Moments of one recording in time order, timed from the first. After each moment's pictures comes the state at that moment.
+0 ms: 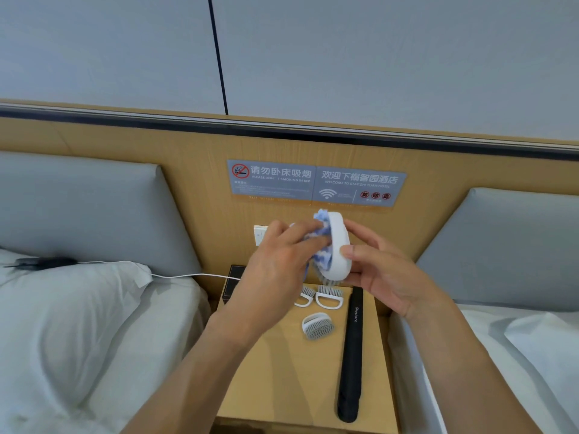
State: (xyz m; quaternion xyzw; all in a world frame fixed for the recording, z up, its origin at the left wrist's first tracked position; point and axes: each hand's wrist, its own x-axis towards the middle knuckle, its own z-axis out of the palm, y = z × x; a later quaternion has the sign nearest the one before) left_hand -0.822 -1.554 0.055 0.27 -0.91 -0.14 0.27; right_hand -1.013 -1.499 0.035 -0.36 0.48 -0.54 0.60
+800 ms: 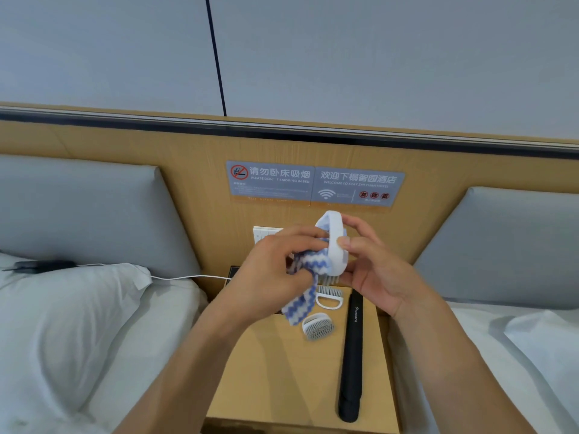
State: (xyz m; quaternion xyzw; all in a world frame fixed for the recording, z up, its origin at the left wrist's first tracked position) left_hand -0.814 -1.559 0.058 0.27 -0.82 -0.43 0.28; right_hand -1.002 -1.505 0.034 -0.31 0.47 -0.57 0.60
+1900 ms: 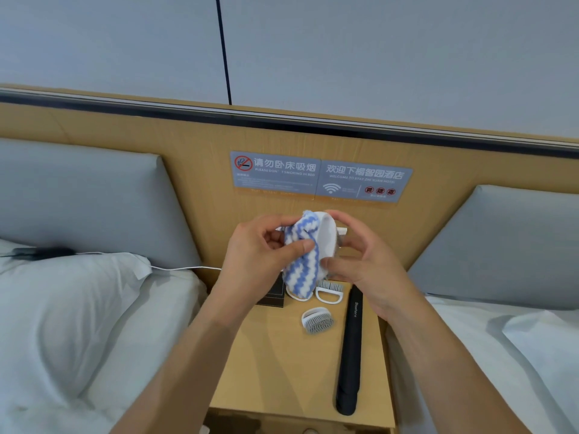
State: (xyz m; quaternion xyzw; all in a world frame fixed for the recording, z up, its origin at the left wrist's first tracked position) left_hand -0.807 -1.574 0.045 0.39 -0.66 -0.50 0.39; right_hand -0.976 -1.502 0.034 -0.40 0.60 -0.53 0.44
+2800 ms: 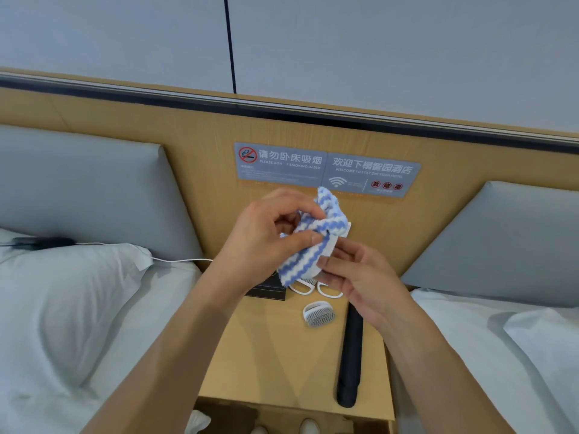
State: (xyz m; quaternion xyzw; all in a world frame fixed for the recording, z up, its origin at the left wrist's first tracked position) left_hand -0.802 -1.591 0.060 0.25 -0.78 -0.44 0.37; right_hand -0.969 -1.508 0.004 -0.29 0.49 -0.58 0.58
